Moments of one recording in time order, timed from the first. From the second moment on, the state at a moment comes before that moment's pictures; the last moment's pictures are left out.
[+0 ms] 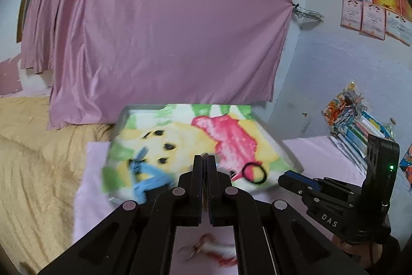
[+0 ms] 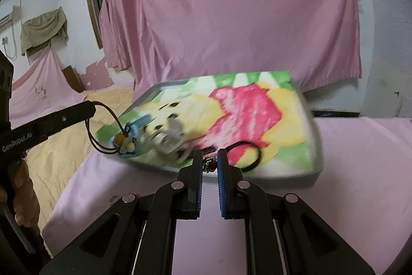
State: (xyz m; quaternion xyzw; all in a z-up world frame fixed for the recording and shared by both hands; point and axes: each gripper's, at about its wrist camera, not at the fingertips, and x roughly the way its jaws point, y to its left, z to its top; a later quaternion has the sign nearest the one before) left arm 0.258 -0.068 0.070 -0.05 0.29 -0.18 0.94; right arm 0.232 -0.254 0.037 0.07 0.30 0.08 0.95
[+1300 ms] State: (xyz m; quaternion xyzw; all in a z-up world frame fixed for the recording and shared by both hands) left arm 0.328 -0.168 0.002 -0.01 0.40 -0.18 0.90; right arm 0.295 -0.307 -0.006 0.05 0.38 0.07 0.92
